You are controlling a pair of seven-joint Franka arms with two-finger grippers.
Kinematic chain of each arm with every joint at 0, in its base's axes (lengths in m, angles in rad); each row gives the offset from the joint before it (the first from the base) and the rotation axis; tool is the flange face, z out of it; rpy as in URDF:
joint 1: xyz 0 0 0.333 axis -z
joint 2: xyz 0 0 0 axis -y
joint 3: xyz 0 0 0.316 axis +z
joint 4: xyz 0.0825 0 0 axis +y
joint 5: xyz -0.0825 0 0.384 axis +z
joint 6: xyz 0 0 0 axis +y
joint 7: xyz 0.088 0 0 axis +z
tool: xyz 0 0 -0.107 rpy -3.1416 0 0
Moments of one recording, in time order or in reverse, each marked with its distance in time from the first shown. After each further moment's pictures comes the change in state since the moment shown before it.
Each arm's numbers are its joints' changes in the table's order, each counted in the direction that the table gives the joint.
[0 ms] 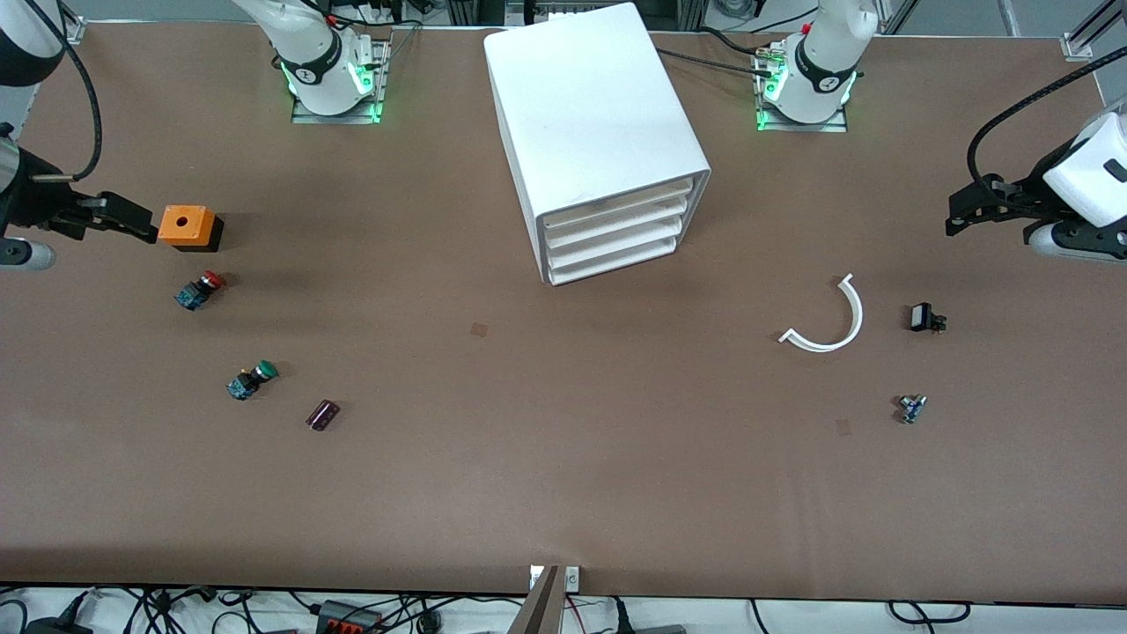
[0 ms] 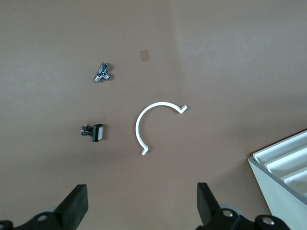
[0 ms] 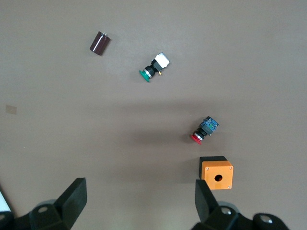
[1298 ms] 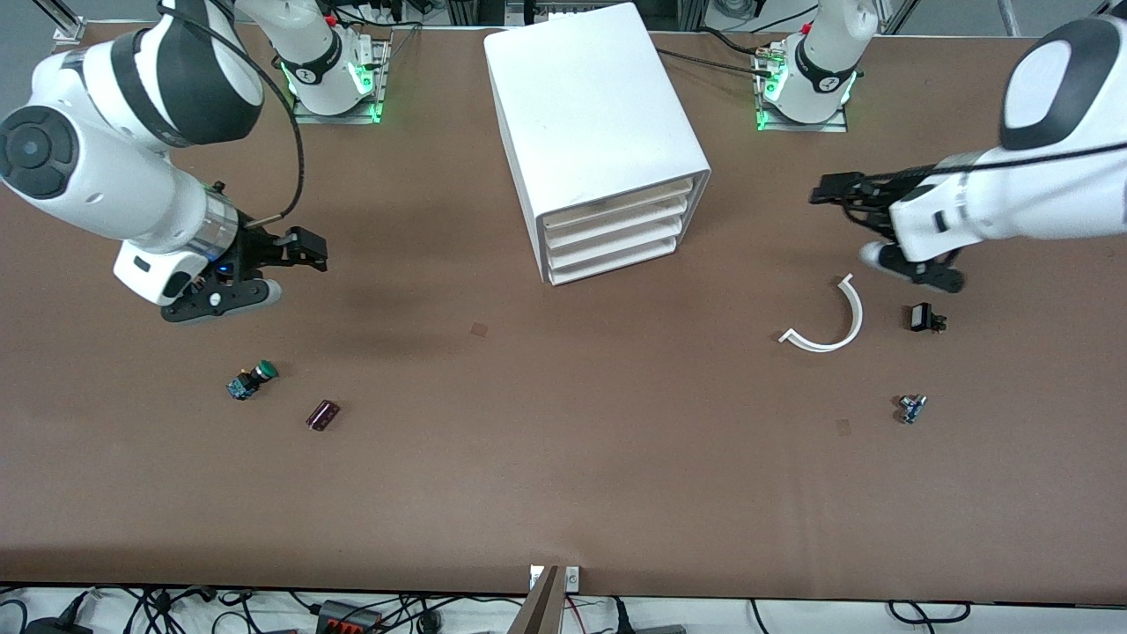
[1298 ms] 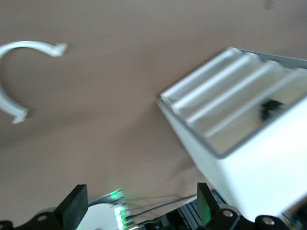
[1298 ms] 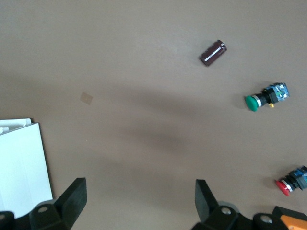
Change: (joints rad) left arm 0.102 -0.161 -0.027 0.017 -0.400 0.208 -0.052; right arm -0.286 -0.144 0.010 -0.012 0.118 -0.131 -0.004
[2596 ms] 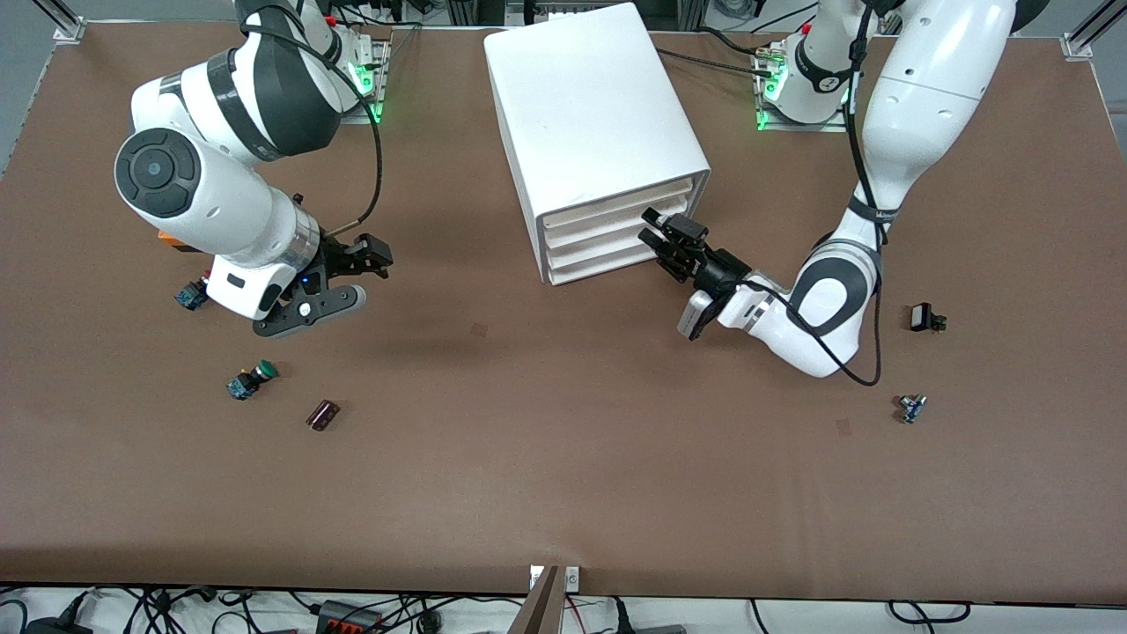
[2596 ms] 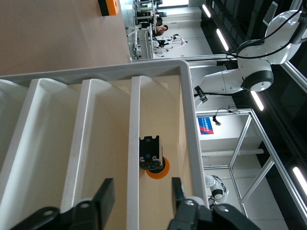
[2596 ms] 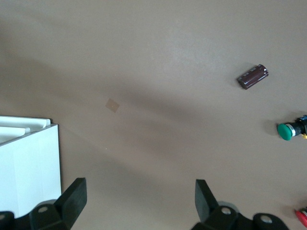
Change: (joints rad) left arm 0.061 -0.515 -0.063 0.059 -0.766 0.048 -0.776; right arm -0.111 -0.092 -0.008 -0.095 0.001 -0.008 0.000
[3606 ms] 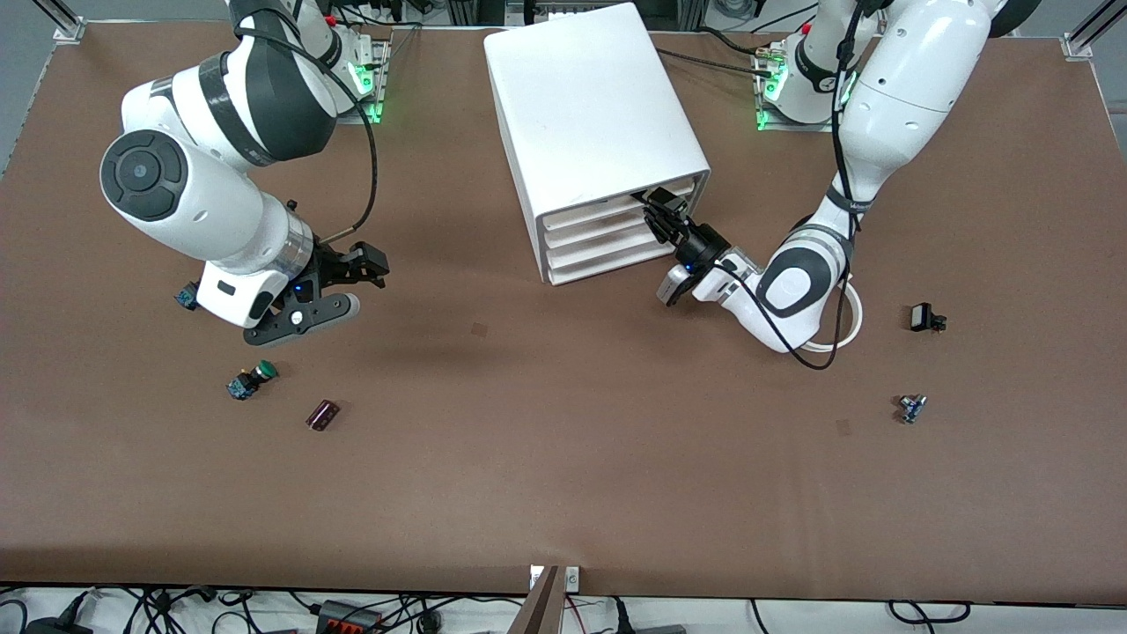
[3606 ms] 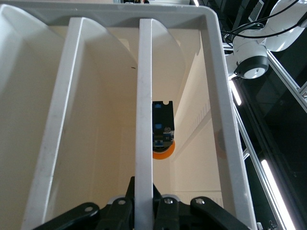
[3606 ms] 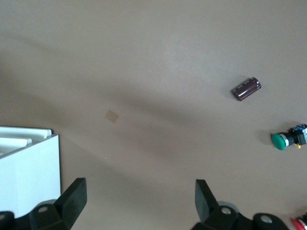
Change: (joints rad) left arm 0.018 0.008 -0.025 0.123 -0.006 0.025 -0.009; right arm 0.003 -0.037 -0.005 -0.070 0.000 -0.003 0.002
